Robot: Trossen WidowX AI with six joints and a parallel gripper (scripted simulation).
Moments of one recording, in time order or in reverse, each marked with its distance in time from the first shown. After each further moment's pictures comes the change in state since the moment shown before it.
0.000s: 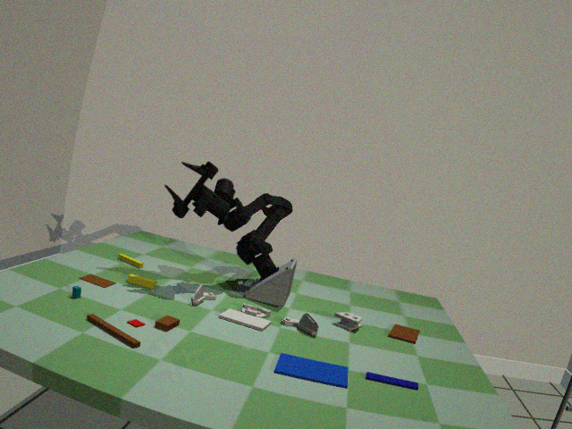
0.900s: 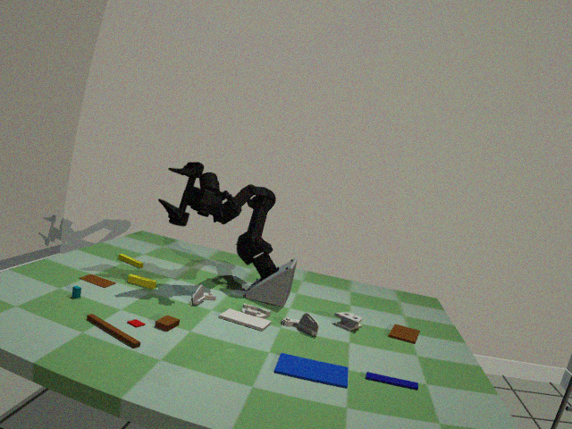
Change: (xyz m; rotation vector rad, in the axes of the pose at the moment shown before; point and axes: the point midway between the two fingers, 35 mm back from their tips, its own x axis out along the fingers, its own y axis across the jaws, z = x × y) arm 0.028 0.028 0.067 0.359 -0.261 0.205
